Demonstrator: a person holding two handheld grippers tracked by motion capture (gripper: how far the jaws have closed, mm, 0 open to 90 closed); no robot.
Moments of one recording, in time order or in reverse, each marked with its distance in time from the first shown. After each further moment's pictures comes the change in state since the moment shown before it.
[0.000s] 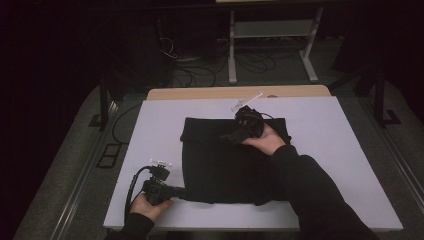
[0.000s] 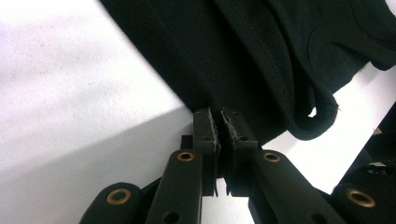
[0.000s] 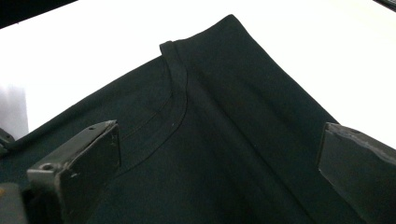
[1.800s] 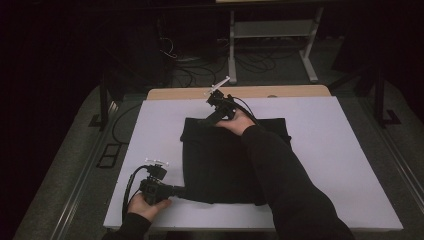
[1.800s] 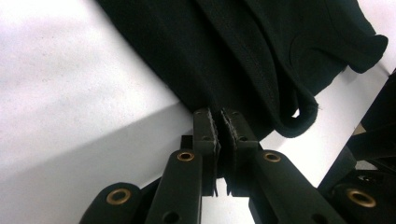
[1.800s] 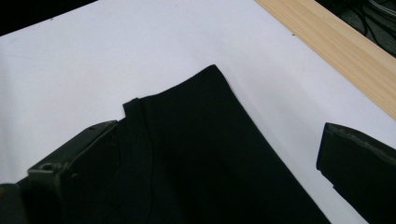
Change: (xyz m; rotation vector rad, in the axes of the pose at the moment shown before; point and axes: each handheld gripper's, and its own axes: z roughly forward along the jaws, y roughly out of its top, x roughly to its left) left arm 0.003 -0.001 -0.007 -0.026 -0.046 0.011; right arm -0.011 0.071 0.068 0.048 -0.047 -0.044
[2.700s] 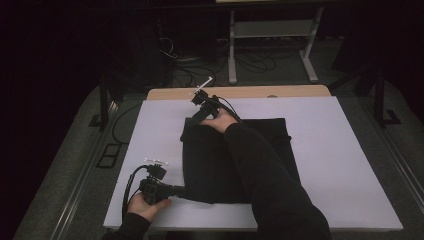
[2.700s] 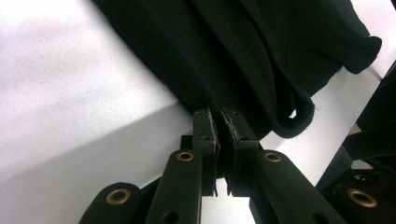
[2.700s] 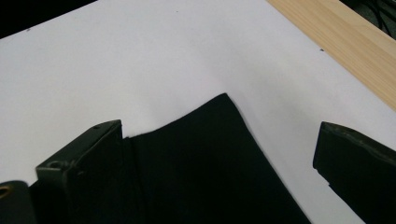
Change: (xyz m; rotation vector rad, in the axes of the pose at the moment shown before) left arm 0.001 0.000 -0.001 -0.009 -0.016 -0.002; right arm 0.003 0.025 0.053 0.028 0.011 0.008
